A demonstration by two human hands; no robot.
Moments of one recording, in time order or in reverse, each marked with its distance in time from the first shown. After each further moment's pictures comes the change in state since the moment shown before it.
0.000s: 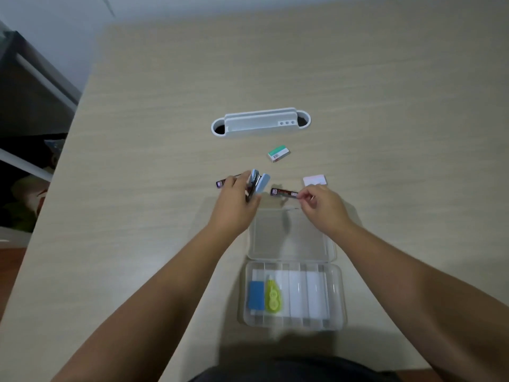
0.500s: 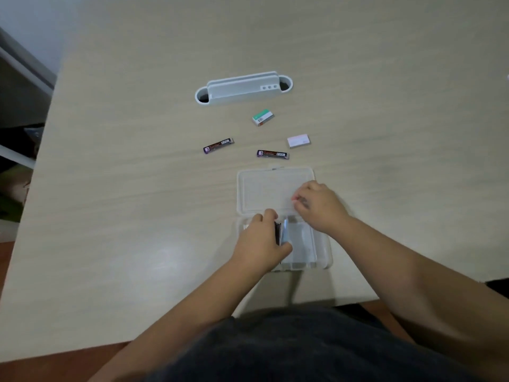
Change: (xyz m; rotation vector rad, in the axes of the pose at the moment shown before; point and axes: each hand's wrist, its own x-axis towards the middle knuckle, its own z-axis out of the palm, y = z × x) left_hand -0.152 0.025 0.061 0.158 -0.362 -0.073; right_hand -0.097 0.021 0.005 -0.244 -0.253 0.044
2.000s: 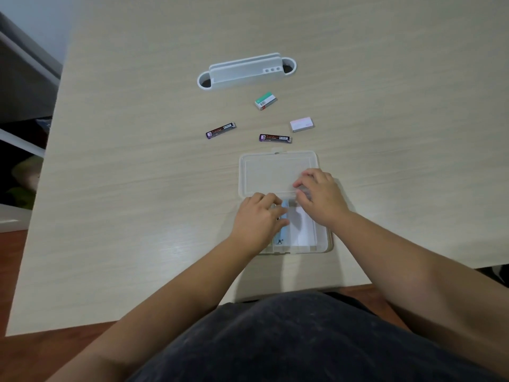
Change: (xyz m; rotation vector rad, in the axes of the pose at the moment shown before) left_hand 0.023 -0.037 0.023 0.499 0.289 0.480; right_hand -0.020 0.006 0.019 0.082 0.123 -0.036
